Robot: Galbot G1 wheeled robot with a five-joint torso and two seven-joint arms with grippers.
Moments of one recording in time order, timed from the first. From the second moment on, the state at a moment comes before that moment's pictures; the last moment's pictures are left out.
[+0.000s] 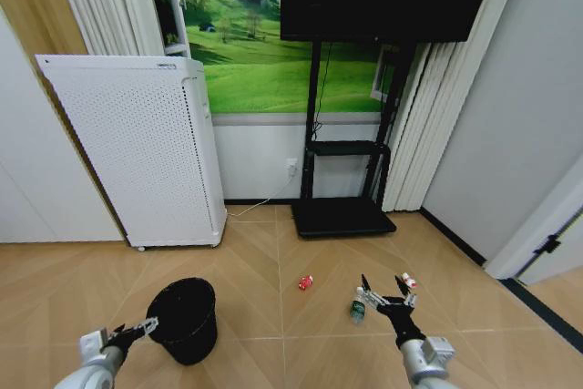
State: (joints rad) left arm 1.49 -1.22 -0.90 -1.81 -0.61 0.62 -0.06; right arm -1.63 1.52 0.76 2.09 0.18 -0.01 -0.14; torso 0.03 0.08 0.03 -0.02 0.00
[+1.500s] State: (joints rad) left arm 1.37 -1.21 -0.85 -1.69 -0.63 0.73 -0.11; right arm -1.63 1.52 0.75 2.04 0.20 0.02 -0.13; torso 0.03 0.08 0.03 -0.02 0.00
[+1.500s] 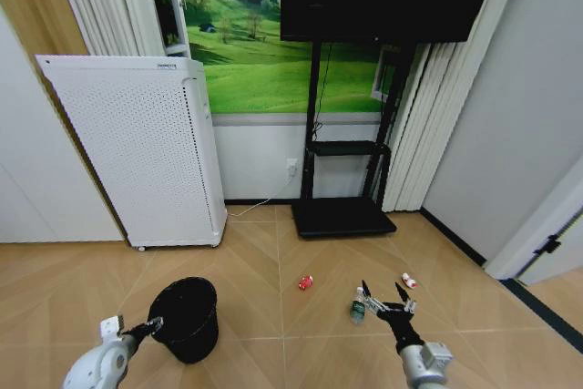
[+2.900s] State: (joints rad) left arm 1.42 -1.13 -0.83 -1.98 -0.42 0.34 -0.06; right arm -1.55 1.53 0.71 1.97 0.17 -0.05 -0.09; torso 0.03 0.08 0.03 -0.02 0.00
